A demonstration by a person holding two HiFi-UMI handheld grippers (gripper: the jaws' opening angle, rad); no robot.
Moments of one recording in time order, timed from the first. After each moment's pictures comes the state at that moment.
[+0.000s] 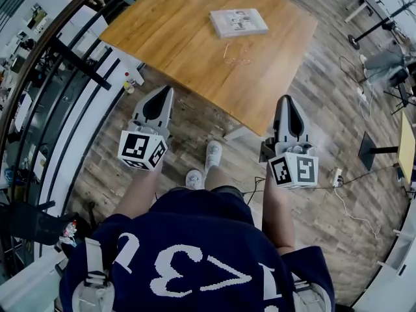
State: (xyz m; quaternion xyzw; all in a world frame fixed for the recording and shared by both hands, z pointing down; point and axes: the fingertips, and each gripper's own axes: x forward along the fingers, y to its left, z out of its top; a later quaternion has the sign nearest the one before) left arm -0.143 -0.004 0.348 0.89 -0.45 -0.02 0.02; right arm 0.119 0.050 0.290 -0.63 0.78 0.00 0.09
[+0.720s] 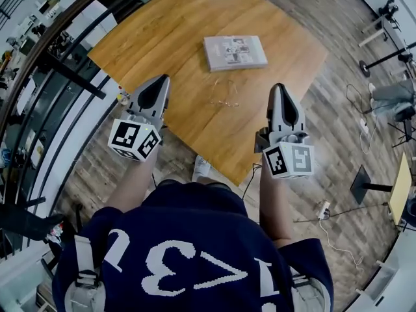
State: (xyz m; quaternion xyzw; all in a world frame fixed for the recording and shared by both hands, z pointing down) left arm -0.073 -0.192 0.321 0.87 -0.48 -0.06 0.02; right arm 0.175 -0.172 0.276 -0.56 0.82 0.01 0.10
